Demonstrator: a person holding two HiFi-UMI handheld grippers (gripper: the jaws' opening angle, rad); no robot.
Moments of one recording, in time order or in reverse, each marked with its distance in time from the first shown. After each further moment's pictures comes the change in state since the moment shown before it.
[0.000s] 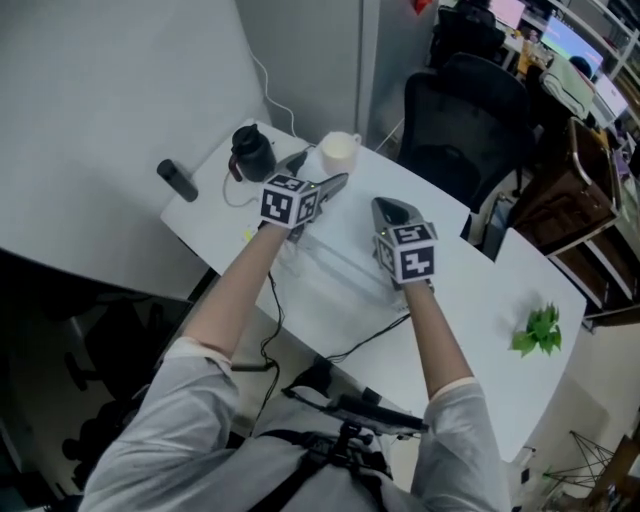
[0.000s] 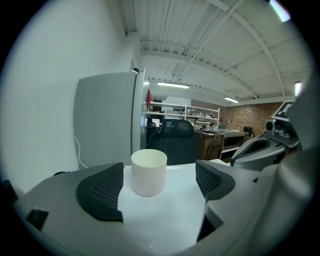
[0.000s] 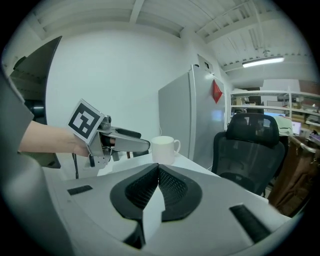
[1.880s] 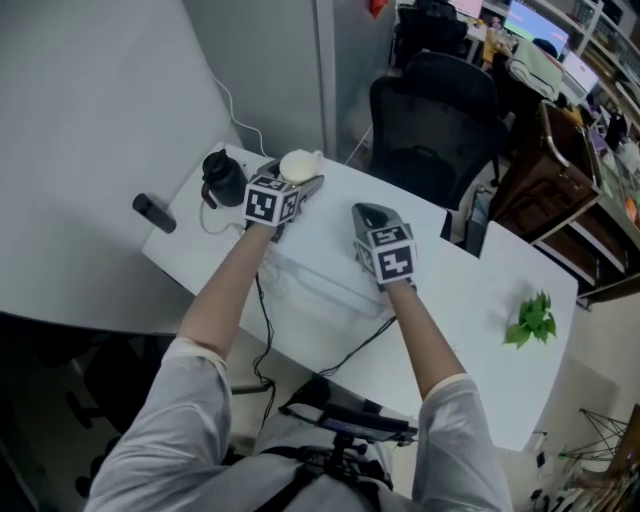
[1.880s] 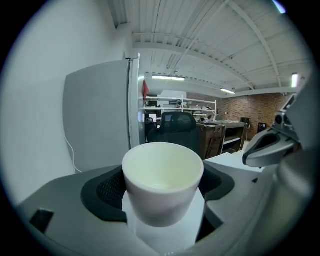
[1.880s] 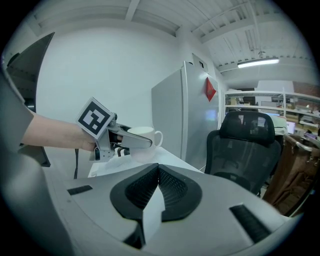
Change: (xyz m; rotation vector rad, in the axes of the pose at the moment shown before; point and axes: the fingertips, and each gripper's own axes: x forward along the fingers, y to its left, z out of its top) left arm 0.062 0.024 0.003 0.078 0.071 -0.017; right arm 0.023 -0.037 -0.007 0.021 0.008 -0.063
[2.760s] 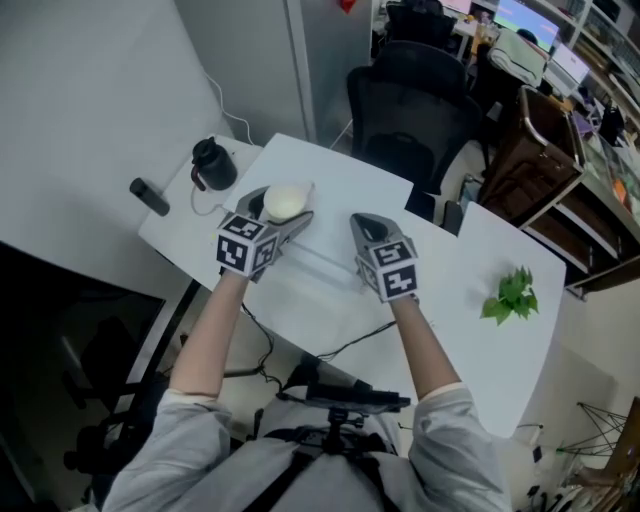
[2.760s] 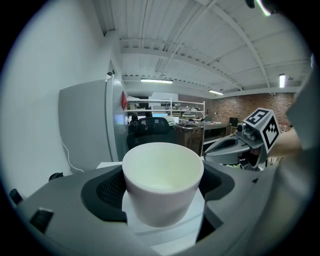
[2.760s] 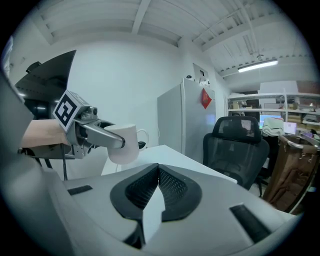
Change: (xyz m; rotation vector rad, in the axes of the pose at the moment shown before) left arm -0.131 -0.167 -0.004 0.045 -0.012 -0.086; right arm -0.133 0.000 -0.042 -0.024 -0.077 0.069
